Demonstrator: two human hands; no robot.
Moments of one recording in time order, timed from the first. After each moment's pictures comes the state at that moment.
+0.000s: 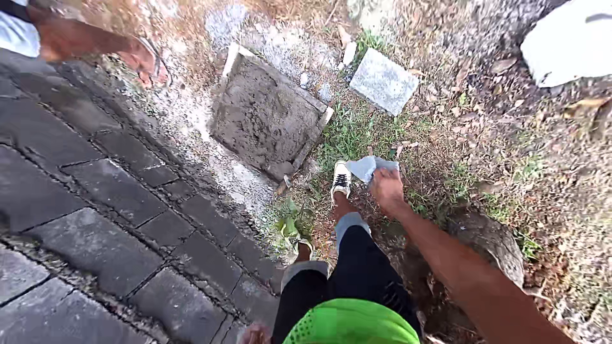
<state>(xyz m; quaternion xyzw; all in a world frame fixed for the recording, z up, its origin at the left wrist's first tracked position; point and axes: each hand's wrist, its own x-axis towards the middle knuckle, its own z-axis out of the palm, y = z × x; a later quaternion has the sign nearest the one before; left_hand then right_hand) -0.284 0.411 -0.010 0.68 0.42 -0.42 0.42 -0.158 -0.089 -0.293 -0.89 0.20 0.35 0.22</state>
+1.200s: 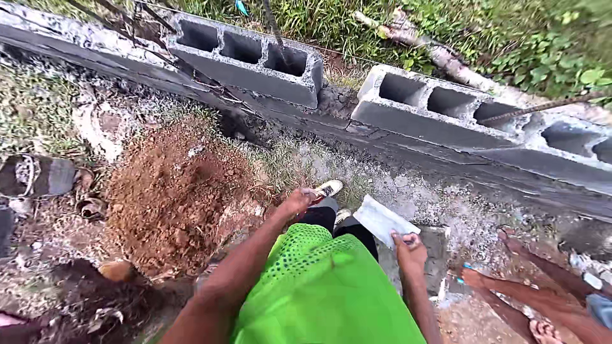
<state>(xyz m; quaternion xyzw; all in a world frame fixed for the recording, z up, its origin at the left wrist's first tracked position) -0.677 0.520 -0.015 0.18 0.68 0.17 0.69 -0.336 0.546 0.053 -0.80 -0.43 0.41 0.09</state>
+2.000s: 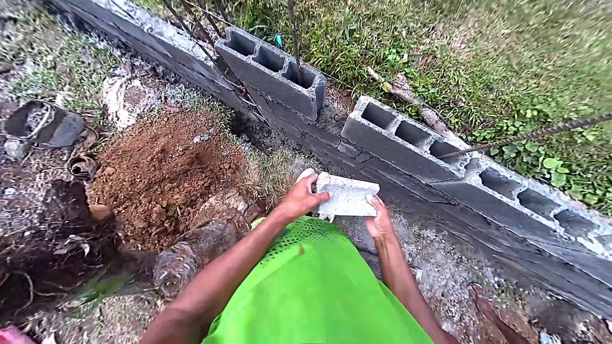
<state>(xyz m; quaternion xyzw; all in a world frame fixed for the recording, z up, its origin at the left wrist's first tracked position) -0.589 0.554 0.144 0.24 0.67 0.40 0.58 -0.358 0.657 0.049 -0.46 -0.25 0.80 0.28</state>
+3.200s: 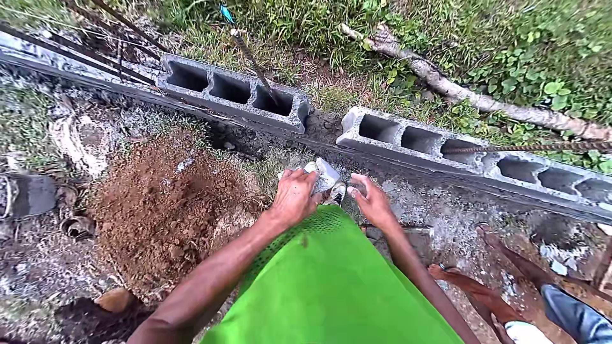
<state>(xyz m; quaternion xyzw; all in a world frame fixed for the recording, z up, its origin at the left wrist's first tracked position) -0.709 0.648 0.137 0.67 0.69 0.12 0.26 -0.472 0.729 0.099 -0.52 -0.65 0.55 -0.02</state>
